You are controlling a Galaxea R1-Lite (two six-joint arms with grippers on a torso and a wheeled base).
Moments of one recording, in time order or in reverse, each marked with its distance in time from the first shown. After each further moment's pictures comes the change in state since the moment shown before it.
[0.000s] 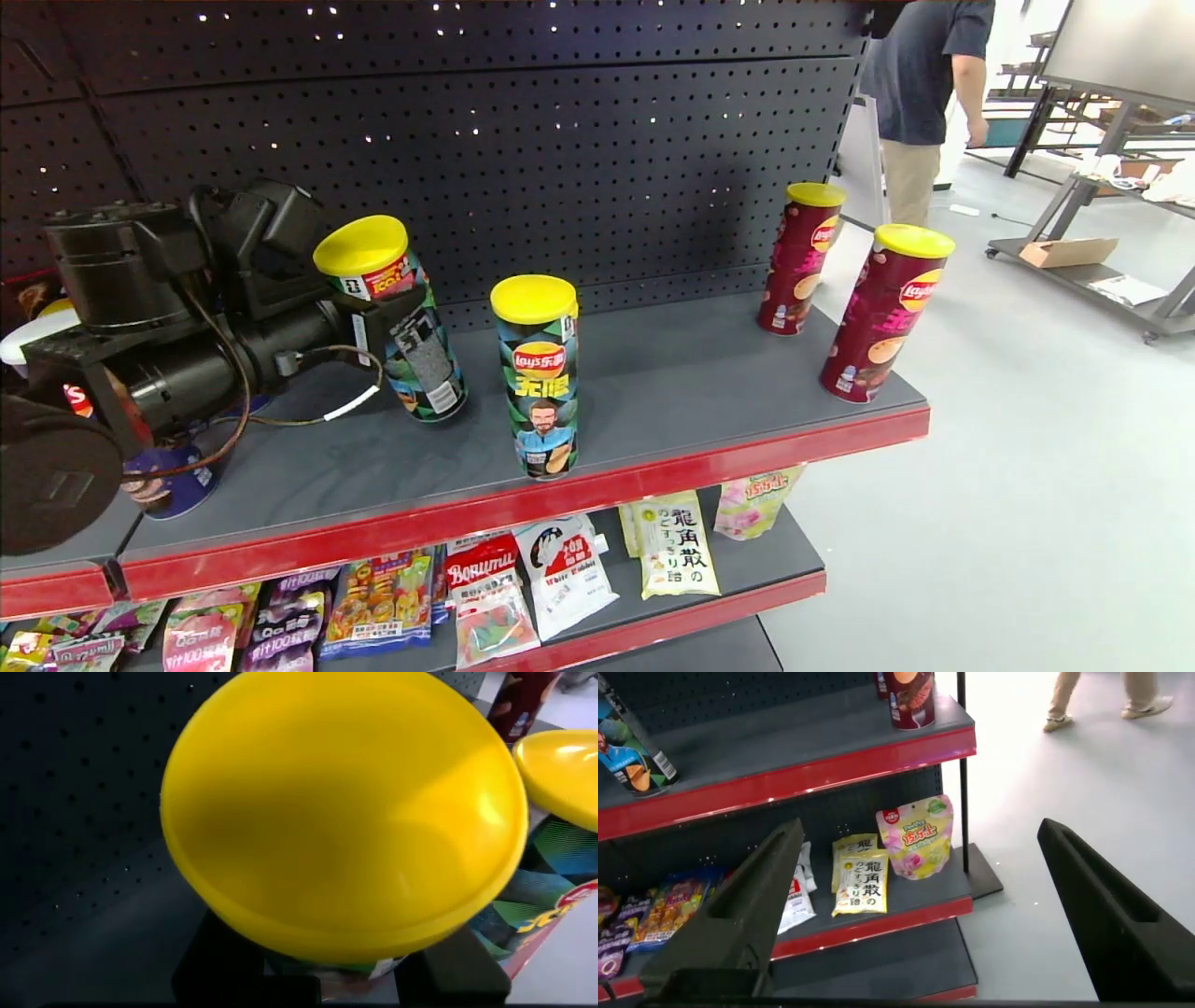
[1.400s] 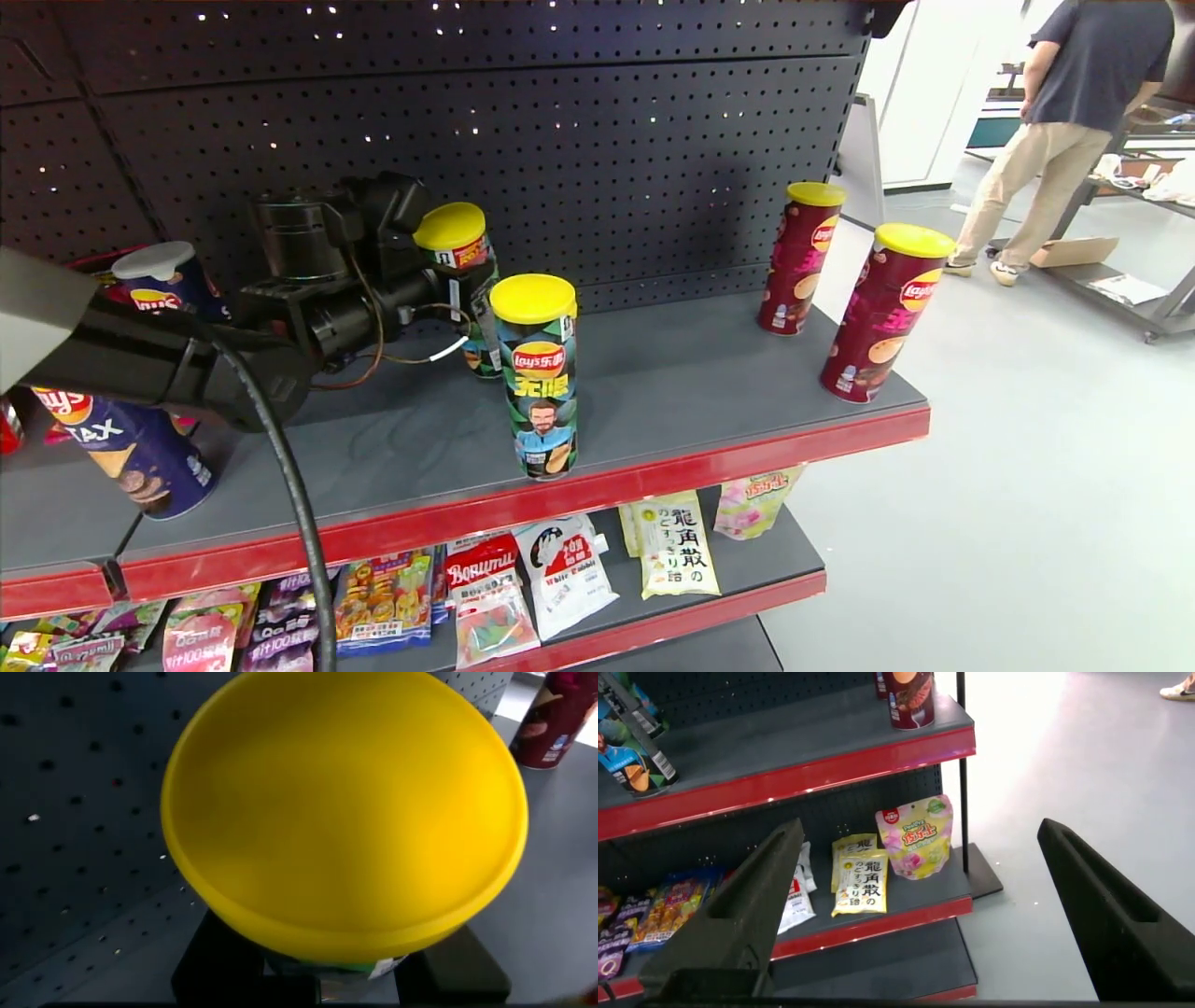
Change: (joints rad) left arm -0.047 0.340 -0.363 -0.001 0.020 0.002; right arm 0.000 0.000 0.000 0.000 0.000 0.000
